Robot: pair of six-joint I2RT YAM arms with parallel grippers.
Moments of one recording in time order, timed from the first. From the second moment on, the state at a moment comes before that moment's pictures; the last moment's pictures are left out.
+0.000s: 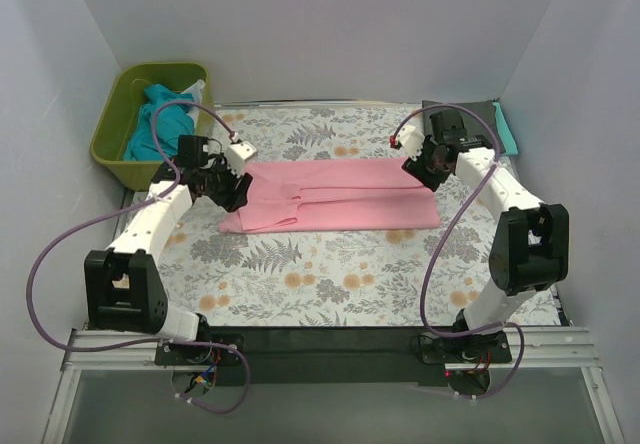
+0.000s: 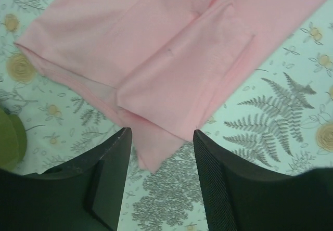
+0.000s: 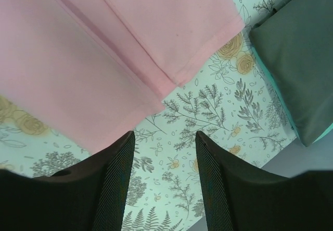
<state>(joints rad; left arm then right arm) -0.07 1.49 1.13 -0.58 0.44 0.57 0.20 1.69 1.33 -0.68 -0.06 -0.82</state>
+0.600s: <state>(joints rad) -0.22 1.49 0.89 -0.51 0.30 0.62 0.20 1.64 1.26 -0.75 -0.17 -0.70</state>
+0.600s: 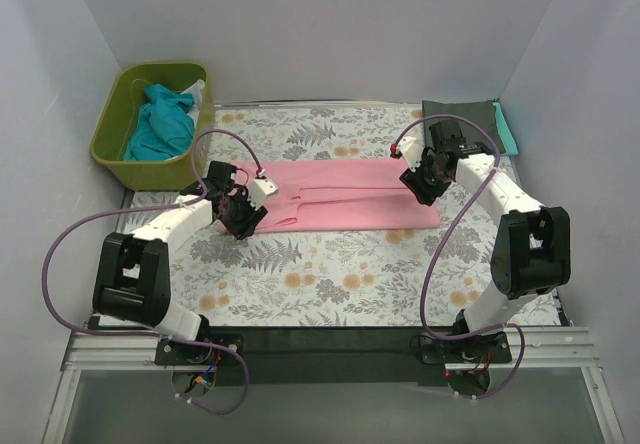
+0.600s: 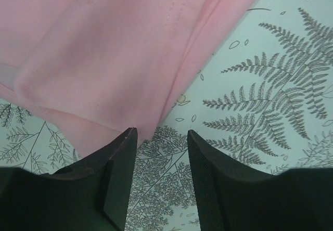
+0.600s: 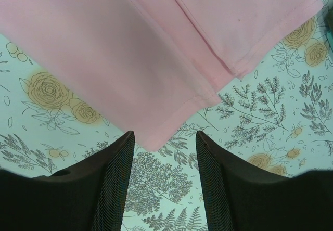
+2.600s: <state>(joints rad) -0.14 1.76 1.28 -0.28 0.20 0.33 0.20 1.87 1.38 -0.73 -0.18 -0.68</state>
